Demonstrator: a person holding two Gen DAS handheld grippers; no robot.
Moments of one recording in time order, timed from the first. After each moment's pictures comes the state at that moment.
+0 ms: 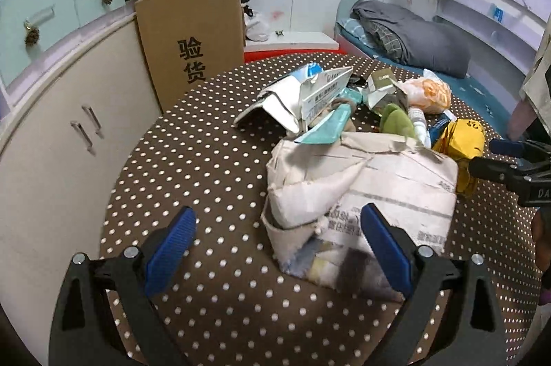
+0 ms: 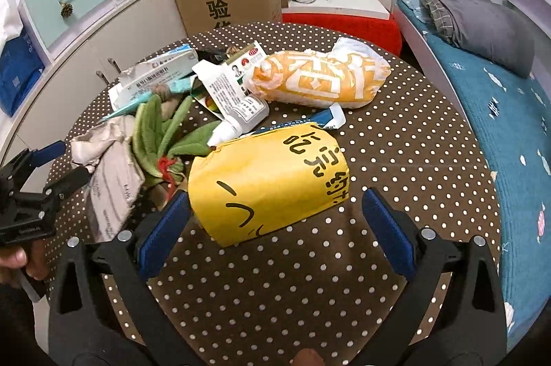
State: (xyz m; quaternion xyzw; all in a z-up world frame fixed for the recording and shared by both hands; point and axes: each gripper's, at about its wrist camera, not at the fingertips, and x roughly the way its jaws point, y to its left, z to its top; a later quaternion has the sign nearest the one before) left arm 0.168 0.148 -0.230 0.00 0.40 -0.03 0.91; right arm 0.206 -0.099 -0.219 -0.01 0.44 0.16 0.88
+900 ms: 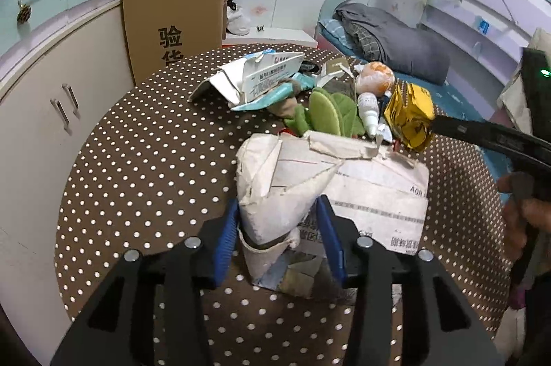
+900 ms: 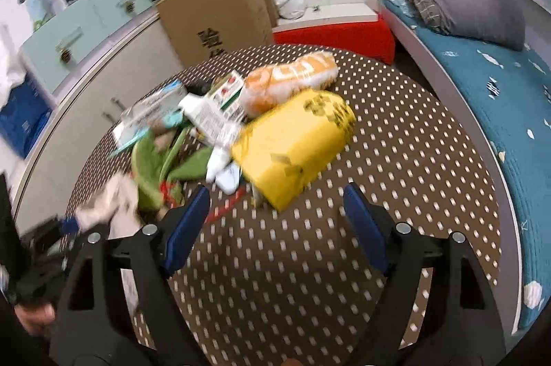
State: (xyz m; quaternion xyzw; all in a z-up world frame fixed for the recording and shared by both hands) left arm 0.131 0.115 -0.230 -0.05 0.41 -0.07 0.91; right arm 0.212 -0.127 -0.207 0.08 0.41 0.13 0.90
